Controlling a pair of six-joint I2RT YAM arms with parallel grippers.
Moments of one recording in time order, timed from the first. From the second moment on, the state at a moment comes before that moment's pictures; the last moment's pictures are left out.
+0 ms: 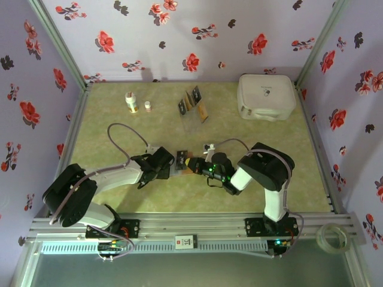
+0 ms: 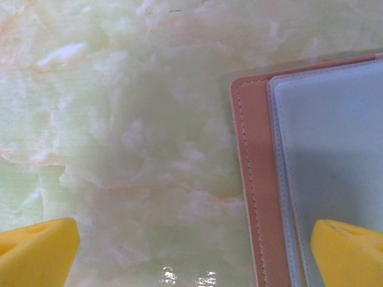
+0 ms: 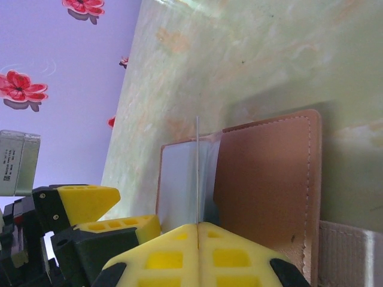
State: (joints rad) left arm -0.82 1.43 0.67 -0.48 -0.47 -0.65; right arm 0.82 1.92 0.44 1.16 -0.25 1.05
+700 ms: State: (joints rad) left arm -0.82 1.43 0.67 -0.48 -0.47 -0.65; right arm 0.83 1.95 0.47 1.18 -0.26 1.06
